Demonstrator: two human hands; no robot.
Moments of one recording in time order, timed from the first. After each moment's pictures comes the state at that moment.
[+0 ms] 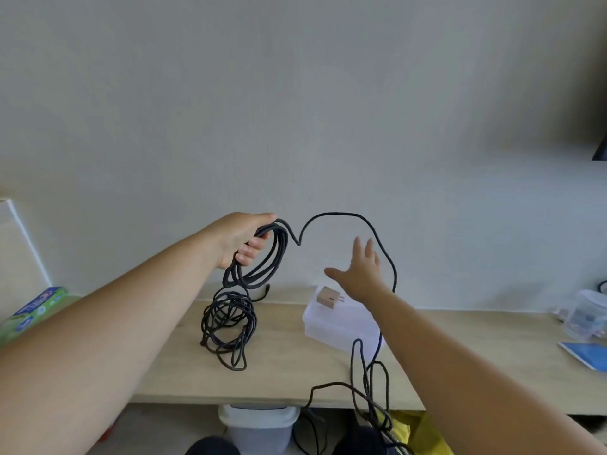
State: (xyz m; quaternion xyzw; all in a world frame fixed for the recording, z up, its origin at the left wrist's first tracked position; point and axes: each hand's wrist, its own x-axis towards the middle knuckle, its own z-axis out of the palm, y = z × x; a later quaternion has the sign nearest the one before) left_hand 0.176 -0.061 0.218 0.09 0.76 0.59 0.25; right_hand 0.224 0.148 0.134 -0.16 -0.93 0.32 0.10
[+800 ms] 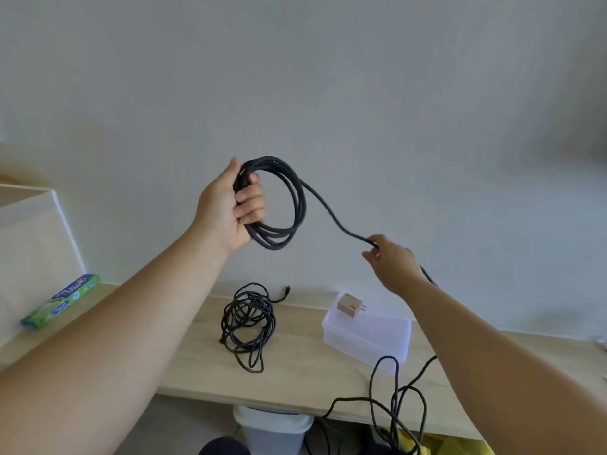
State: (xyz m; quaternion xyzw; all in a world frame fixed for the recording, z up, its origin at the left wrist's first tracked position) left_hand 0.173 -0.087 0.245 0.13 0.38 0.90 0.15; right_hand 0.177 0.188 0.140 -0.06 -0.97 0.15 0.19
